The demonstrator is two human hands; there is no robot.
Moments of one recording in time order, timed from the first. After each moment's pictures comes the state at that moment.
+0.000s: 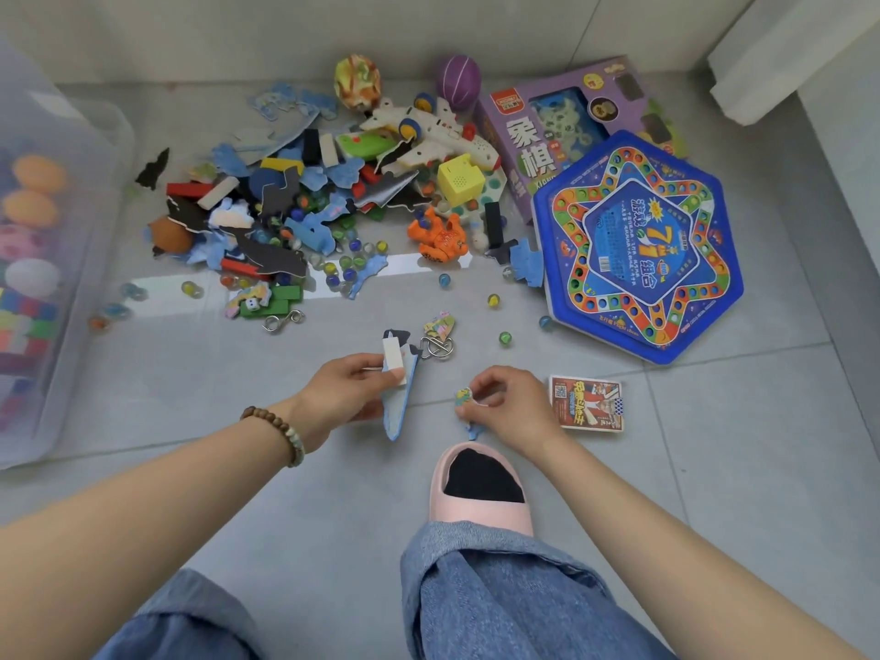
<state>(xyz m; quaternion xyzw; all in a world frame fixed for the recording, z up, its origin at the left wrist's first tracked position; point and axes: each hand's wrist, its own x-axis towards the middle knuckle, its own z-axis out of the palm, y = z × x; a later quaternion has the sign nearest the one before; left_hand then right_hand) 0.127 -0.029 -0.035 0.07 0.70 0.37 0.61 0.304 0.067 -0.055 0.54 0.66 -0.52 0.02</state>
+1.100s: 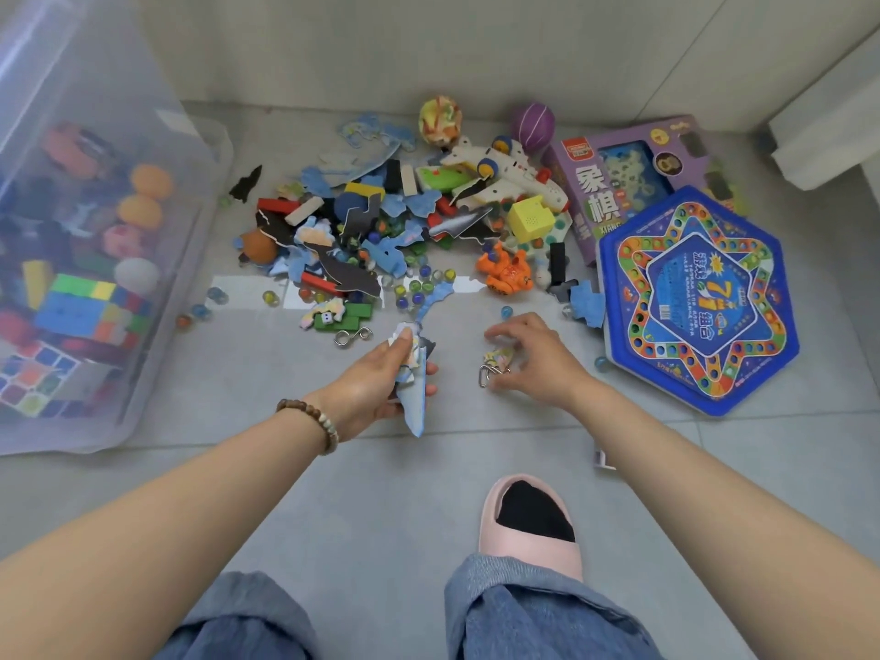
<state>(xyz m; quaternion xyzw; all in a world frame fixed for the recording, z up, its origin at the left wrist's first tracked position) 0.080 -0.034 -0.028 0.04 0.64 0.43 0.63 0.231 0.120 -0.042 0.39 0.82 -0.39 0.13</state>
